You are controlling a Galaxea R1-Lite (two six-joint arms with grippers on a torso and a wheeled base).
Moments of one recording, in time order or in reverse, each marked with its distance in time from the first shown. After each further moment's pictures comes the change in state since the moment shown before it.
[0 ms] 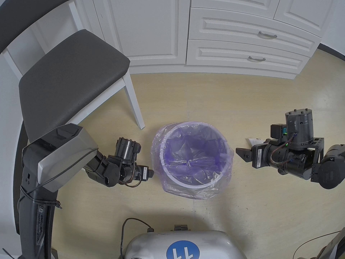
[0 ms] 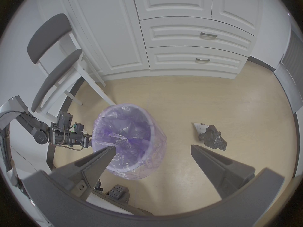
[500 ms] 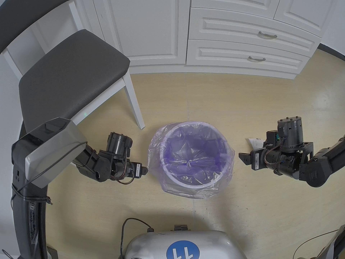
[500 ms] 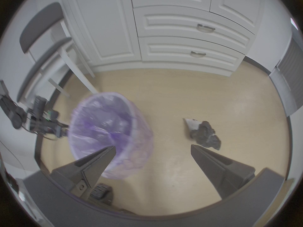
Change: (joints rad) left arm 0.041 -0.069 0.039 0.041 -0.032 0.037; right arm -0.089 0.138 0.008 -0.094 -0.008 -0.073
